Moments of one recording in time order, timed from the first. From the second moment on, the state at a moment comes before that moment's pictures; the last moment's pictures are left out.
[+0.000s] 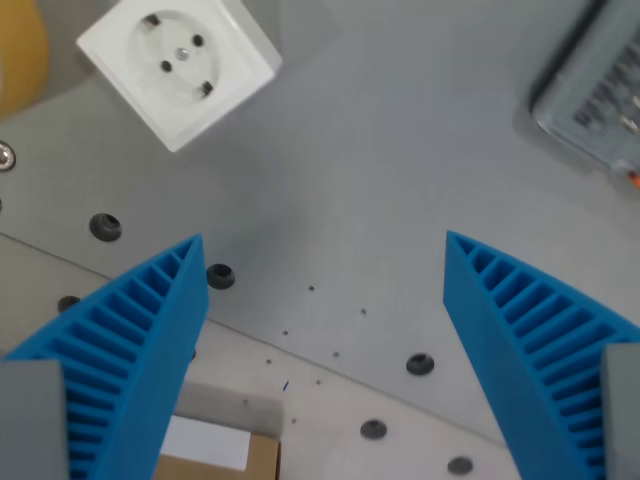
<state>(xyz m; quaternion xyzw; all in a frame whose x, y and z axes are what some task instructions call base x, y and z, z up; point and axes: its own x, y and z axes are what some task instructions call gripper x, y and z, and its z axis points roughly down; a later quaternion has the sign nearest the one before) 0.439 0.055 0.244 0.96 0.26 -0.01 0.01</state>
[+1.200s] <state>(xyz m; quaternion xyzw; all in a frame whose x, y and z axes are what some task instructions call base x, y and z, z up) 0.446 0.116 0.184 0.90 0.43 0.00 0.01</state>
